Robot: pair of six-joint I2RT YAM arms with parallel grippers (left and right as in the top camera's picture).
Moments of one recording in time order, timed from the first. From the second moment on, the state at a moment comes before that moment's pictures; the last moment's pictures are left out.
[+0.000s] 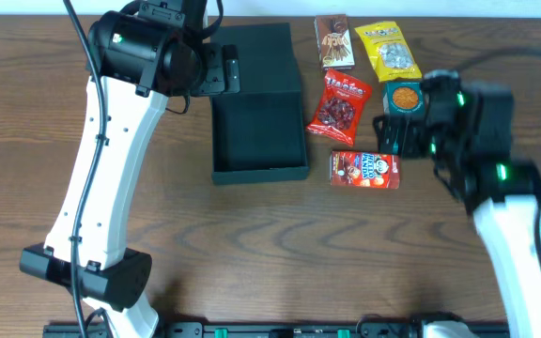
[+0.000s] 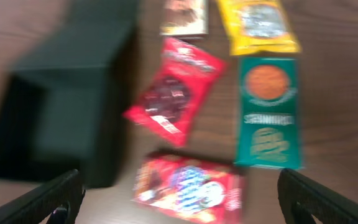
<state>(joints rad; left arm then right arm) -0.33 1.84 2.25 -1.49 -0.03 -0.38 0.04 1.31 1.18 -0.68 -0.17 0.07</state>
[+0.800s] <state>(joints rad) -0.26 1.84 2.25 -1.48 -0.03 -0.38 -0.07 2.02 1.40 -0.60 -0.02 -0.15</state>
